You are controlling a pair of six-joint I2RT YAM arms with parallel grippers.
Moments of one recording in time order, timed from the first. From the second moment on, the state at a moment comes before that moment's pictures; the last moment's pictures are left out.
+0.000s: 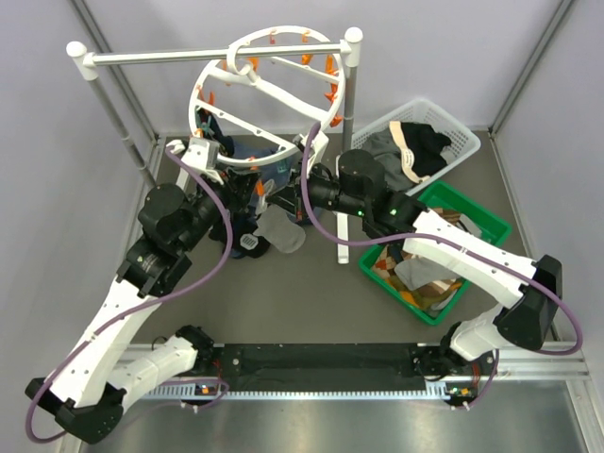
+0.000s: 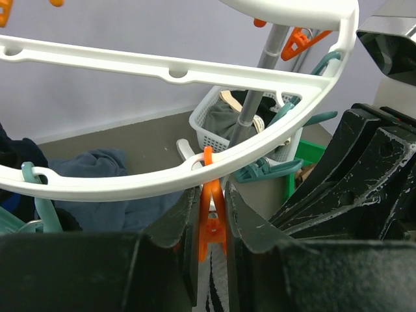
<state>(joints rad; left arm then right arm) -0.55 0.87 1.12 -0.19 0.01 -0.22 0.94 1.46 1.42 -0.06 -0.26 0.29</state>
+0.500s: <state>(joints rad) -0.55 0.86 1.11 -0.19 -0.01 -0.21 0.94 1.45 1.42 -0.06 -0.26 0.29</state>
